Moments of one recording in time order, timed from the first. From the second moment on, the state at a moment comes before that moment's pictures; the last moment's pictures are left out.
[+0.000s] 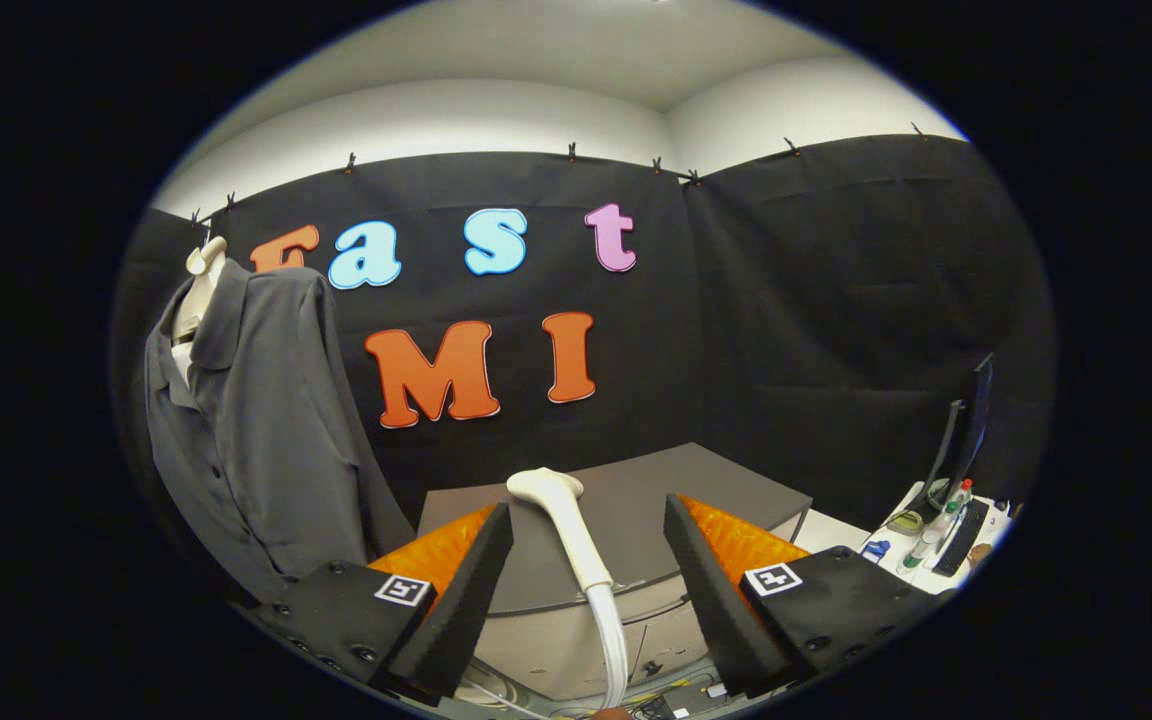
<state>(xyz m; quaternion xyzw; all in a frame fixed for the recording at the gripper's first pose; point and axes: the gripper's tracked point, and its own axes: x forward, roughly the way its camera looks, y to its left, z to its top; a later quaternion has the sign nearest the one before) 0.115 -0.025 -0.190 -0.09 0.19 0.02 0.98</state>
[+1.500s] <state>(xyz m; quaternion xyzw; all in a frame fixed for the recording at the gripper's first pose) 0.251 -0.032 -0.404 -0.10 0.41 0.07 0.90</state>
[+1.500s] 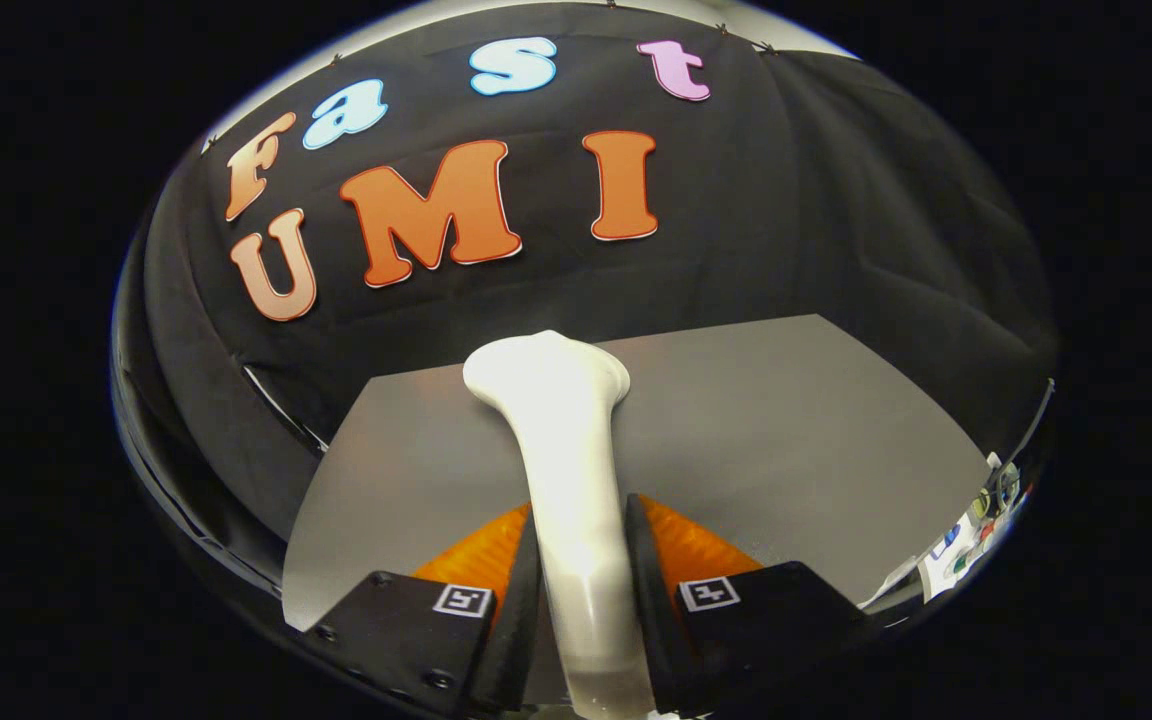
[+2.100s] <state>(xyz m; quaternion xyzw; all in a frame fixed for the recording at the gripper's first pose) 0.244 -0.035 -0.360 -0.06 0.38 0.06 0.92</state>
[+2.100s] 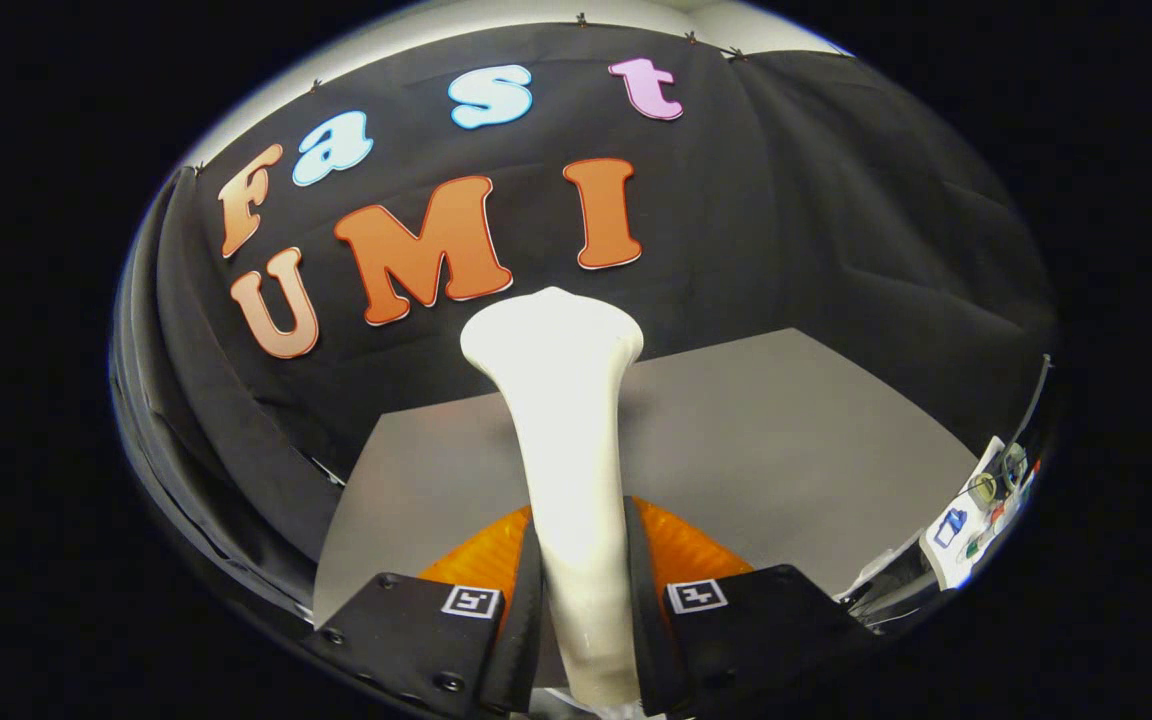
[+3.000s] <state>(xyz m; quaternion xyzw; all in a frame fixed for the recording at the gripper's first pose) 0.071 0.114 -0.190 -0.02 0.20 0.00 0.98</state>
